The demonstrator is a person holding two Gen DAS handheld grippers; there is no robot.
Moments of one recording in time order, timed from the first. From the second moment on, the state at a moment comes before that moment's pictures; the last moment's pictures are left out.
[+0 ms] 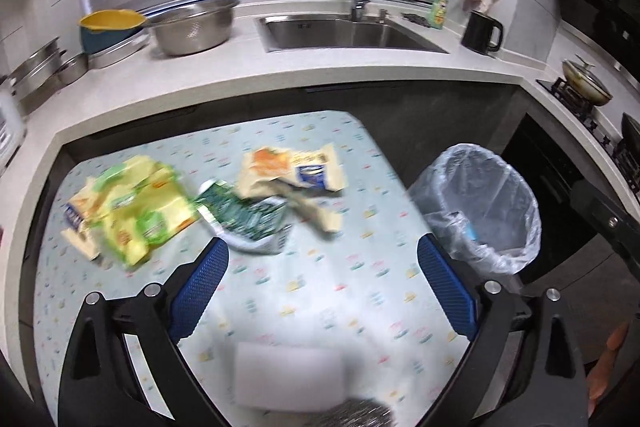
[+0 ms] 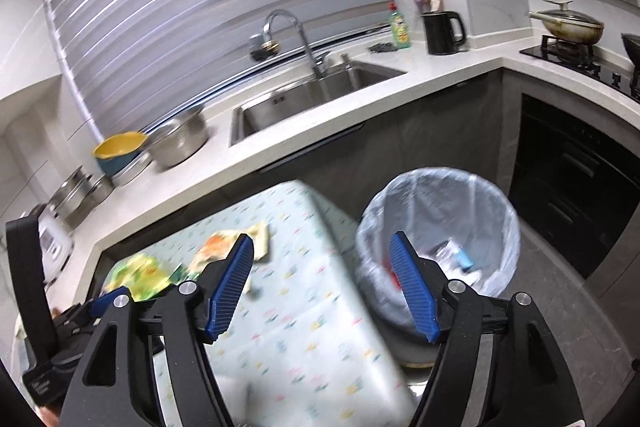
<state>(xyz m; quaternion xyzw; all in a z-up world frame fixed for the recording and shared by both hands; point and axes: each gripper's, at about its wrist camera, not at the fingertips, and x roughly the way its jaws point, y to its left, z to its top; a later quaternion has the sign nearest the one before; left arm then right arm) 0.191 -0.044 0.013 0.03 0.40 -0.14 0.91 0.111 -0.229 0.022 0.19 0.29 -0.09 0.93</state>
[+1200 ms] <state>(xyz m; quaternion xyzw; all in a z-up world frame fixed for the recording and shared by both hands) 0.104 0.098 -0.068 0.00 0.48 -0.05 0.88 0.075 -0.078 -0.115 0.16 0.46 -0.02 0.88</state>
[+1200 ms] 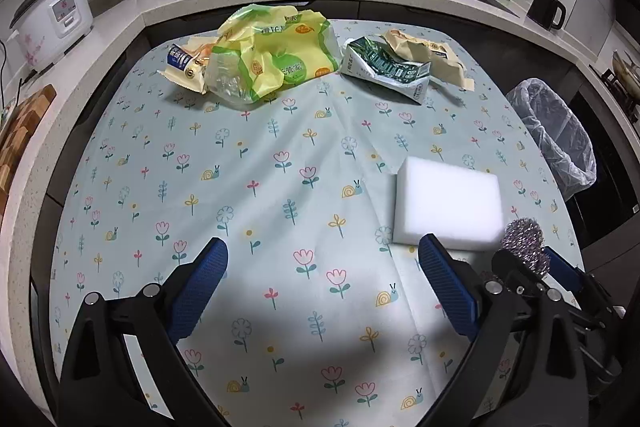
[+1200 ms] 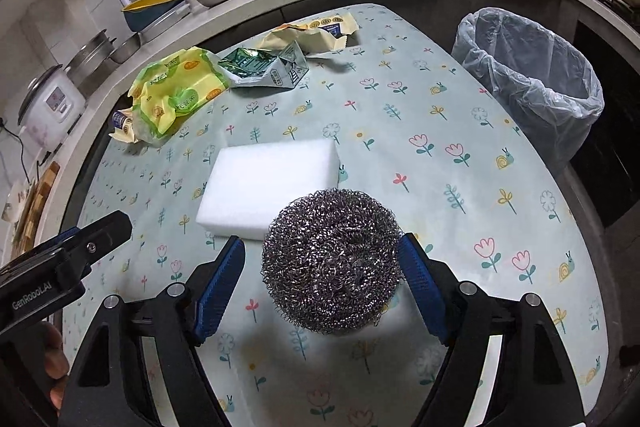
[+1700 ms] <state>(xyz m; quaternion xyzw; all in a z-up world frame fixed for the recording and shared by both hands) 0.105 0.066 -0.077 0.03 0.49 -0.08 0.87 0.062 -0.104 -0.095 0.17 0.42 -0.02 0.89</state>
